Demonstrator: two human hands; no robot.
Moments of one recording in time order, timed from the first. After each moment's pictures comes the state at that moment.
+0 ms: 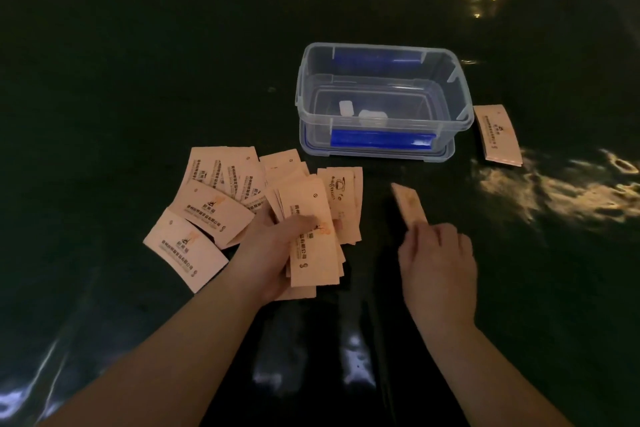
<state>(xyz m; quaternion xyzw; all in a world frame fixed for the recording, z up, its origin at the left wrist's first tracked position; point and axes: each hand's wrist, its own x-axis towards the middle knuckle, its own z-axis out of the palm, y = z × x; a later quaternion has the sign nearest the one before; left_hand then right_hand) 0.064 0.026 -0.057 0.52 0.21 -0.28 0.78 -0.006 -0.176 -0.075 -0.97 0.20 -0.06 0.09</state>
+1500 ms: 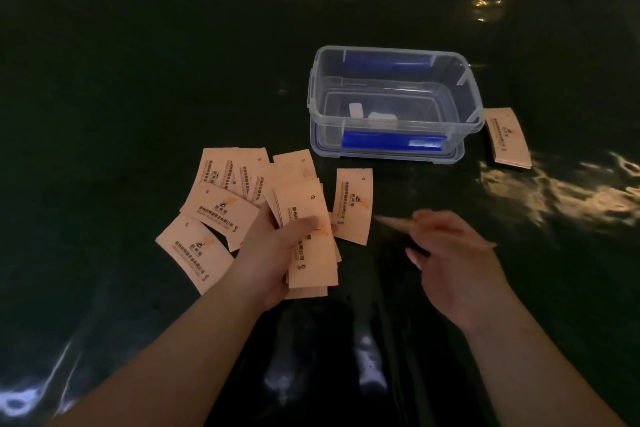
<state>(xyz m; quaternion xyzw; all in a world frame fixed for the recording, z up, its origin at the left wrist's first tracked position) 0.055 0.035 -0.037 0.56 0.23 -0.27 0.75 0.005 -0.179 -0.032 -0.65 0.26 0.03 0.72</state>
